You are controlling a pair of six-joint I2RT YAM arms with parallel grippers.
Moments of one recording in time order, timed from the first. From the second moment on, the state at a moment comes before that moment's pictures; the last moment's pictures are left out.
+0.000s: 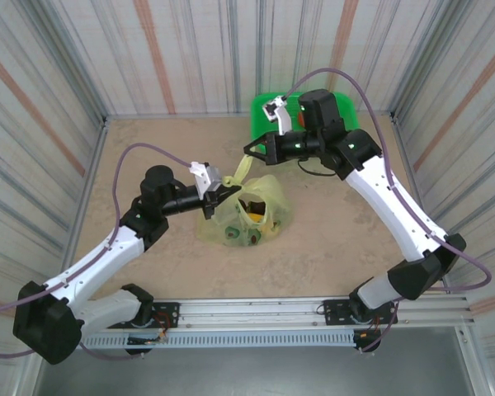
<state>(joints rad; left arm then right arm) -0.54 1.06 0.75 0.19 0.67 0.15 0.58 1.47 1.70 -0.75 -0.60 0.40</state>
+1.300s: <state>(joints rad) -0.51 1.09 0.76 0.15 0.62 0.03 0.81 1.32 1.08 -0.19 -0.16 0.28</state>
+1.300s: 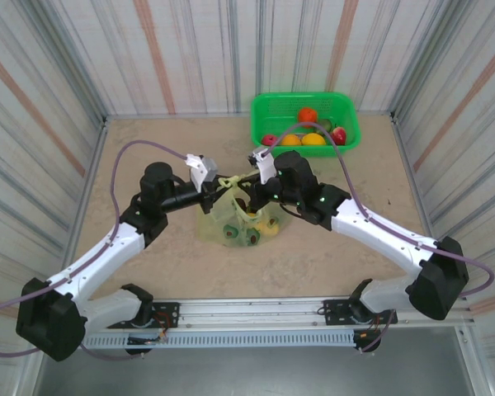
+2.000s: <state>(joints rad) -0.53 1.09 0.82 -0.03 0.54 0.07 0.81 1.32 1.04 -0.15 -0.13 0.31</state>
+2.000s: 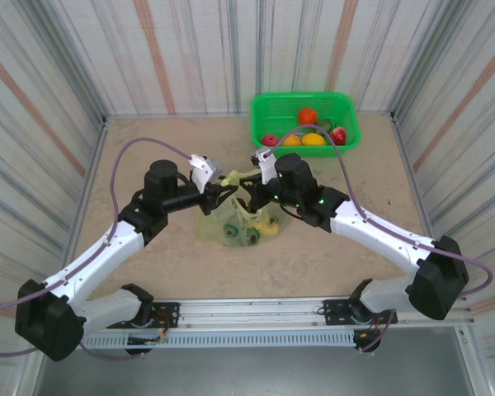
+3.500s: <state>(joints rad) -0.52 1.12 0.82 0.17 0.72 0.08 0.67 0.86 0.92 -0.30 -0.45 -0.10</state>
